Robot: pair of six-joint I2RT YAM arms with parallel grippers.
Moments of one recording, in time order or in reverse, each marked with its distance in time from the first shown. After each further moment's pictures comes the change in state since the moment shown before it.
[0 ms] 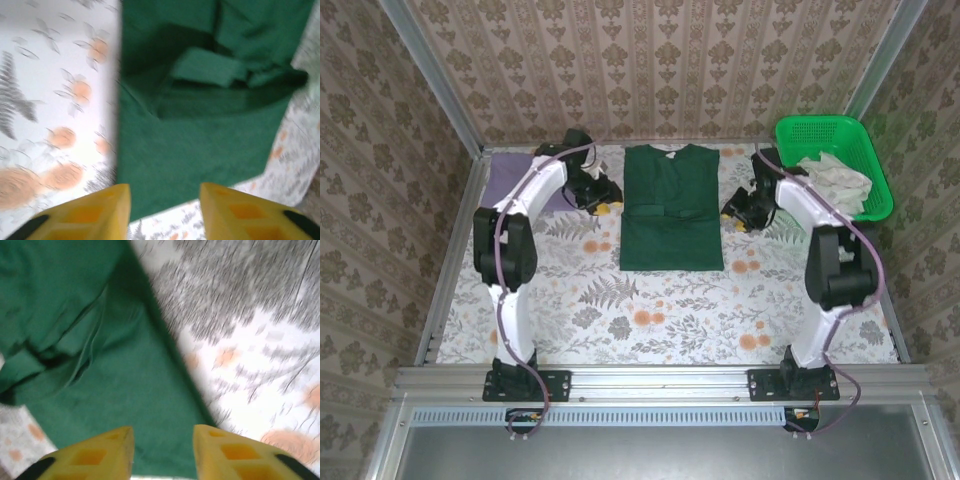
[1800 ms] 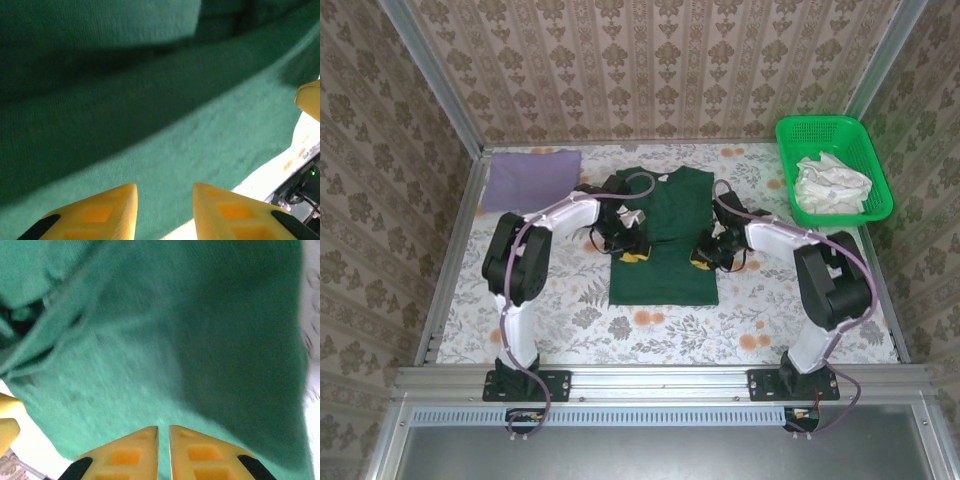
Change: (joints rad) left arm -0.199 -0.029 -0.339 0.154 0.039 0.092; right arm 0.238 -0.020 -0.290 0.255 -0.075 0.085
